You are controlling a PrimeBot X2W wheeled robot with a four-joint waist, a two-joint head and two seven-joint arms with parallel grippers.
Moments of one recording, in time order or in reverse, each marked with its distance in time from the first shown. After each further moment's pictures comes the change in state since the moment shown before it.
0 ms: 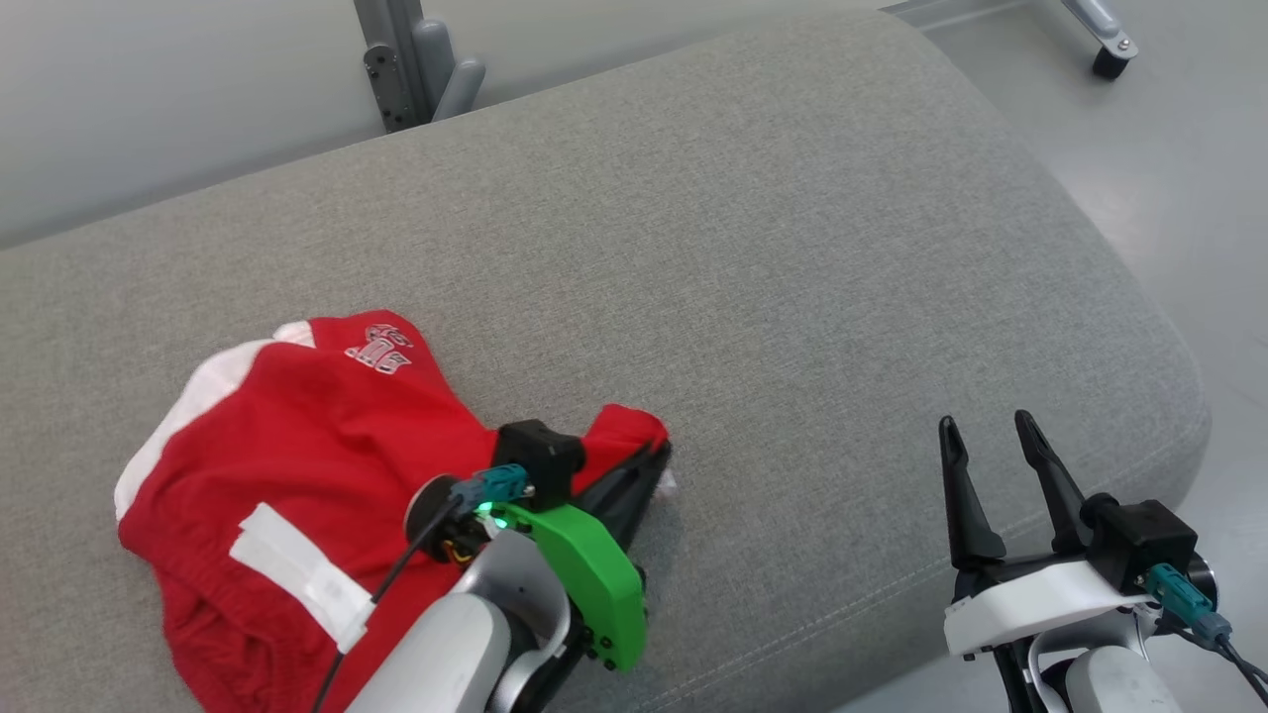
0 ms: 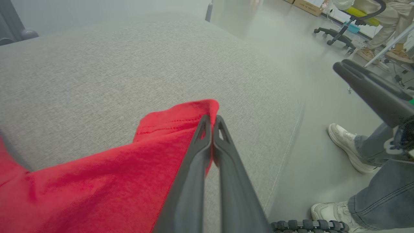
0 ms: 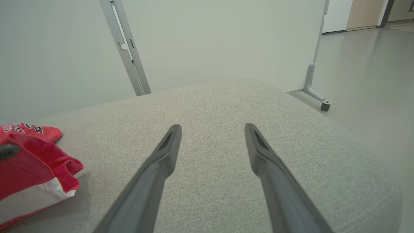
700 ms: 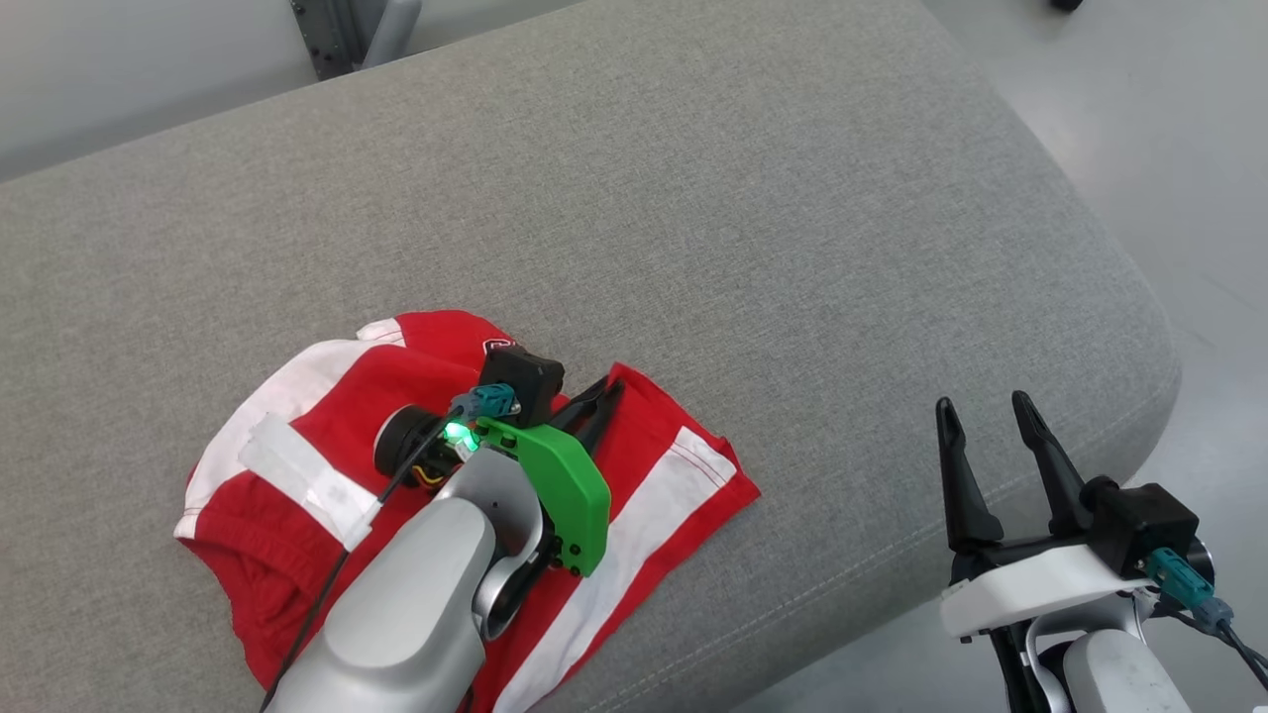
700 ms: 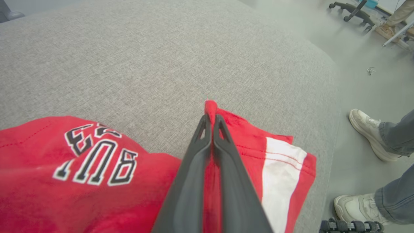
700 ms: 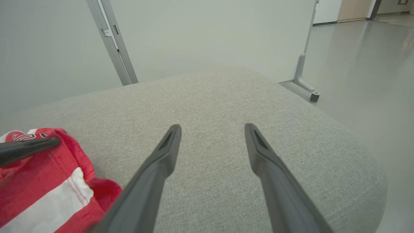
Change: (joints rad) left arm -0.248 0.002 -0.130 0.295 -0.087 0.008 -0.073; right arm -0.027 0.000 0.011 -0.003 0.007 0.000 0.000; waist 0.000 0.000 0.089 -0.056
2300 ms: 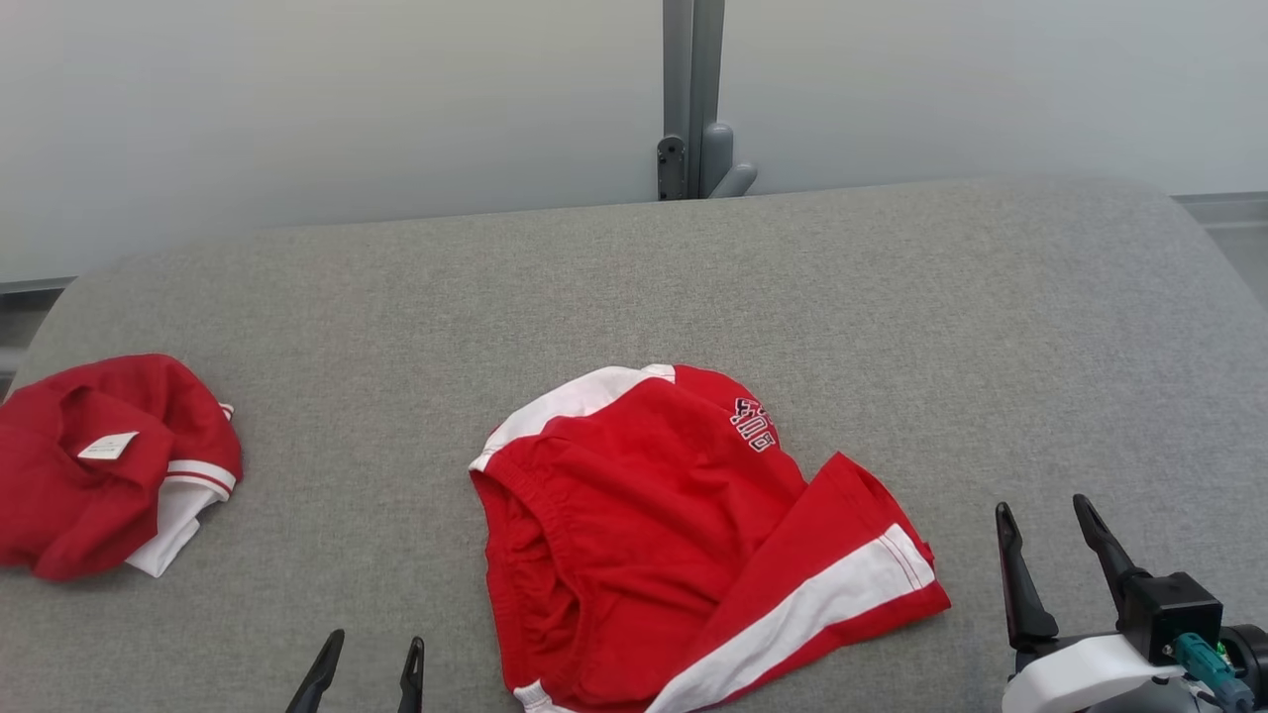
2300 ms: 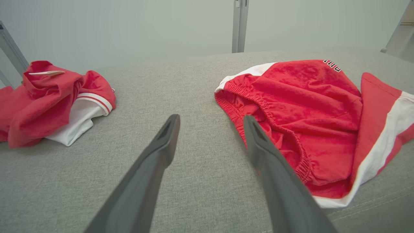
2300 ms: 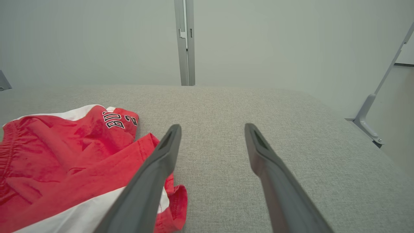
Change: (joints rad) left arm 0.807 0.128 0.441 -0.459 0.309 0.122 -0.348; right arm 0.144 -0.035 -0.090 0.038 -0.134 0.000 0.000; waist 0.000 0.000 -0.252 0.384
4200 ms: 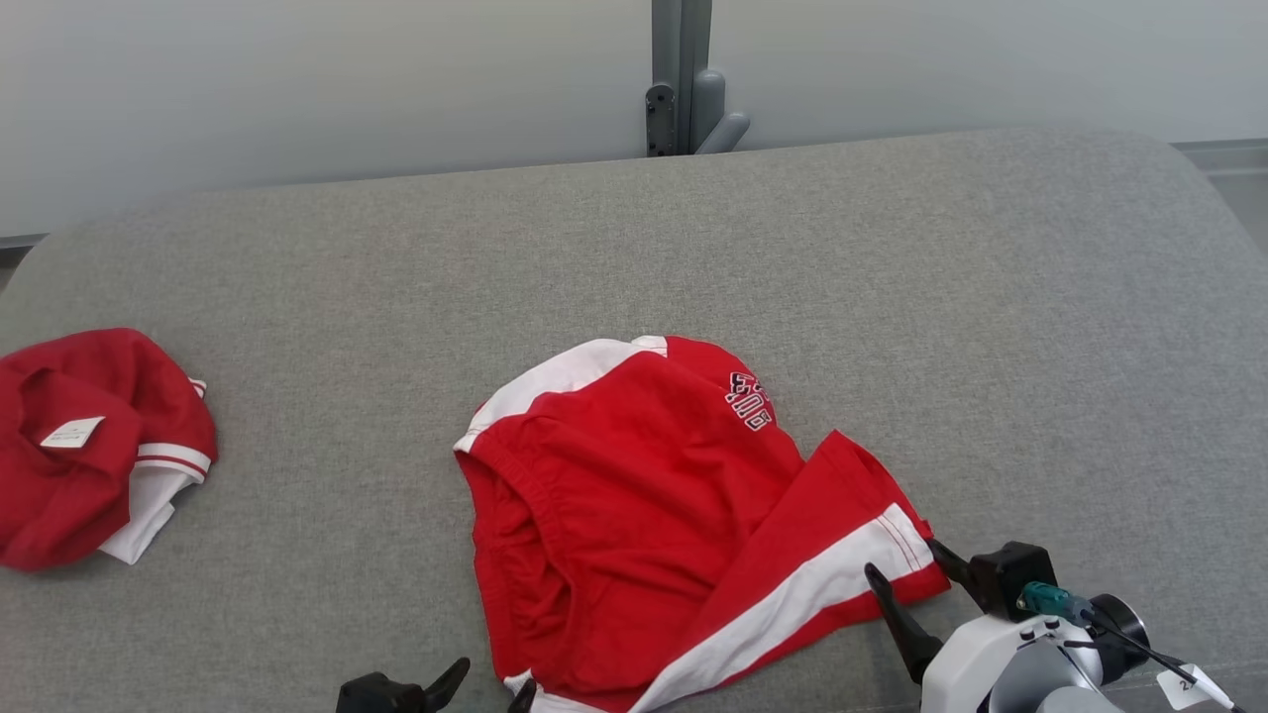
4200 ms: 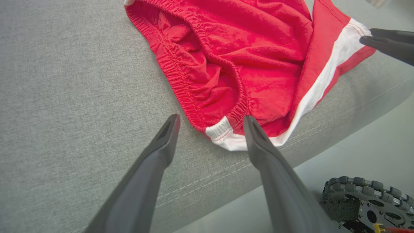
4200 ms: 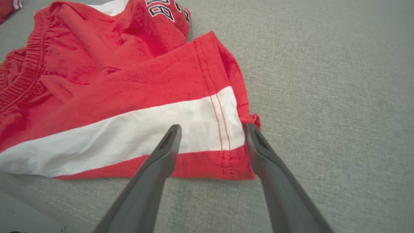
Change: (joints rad) left arm -0.107 0.053 -0.192 0.045 -0.180 -0.136 0.307; right arm -0.182 -0.159 0.407 0.258 0.217 0.000 0.168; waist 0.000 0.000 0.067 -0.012
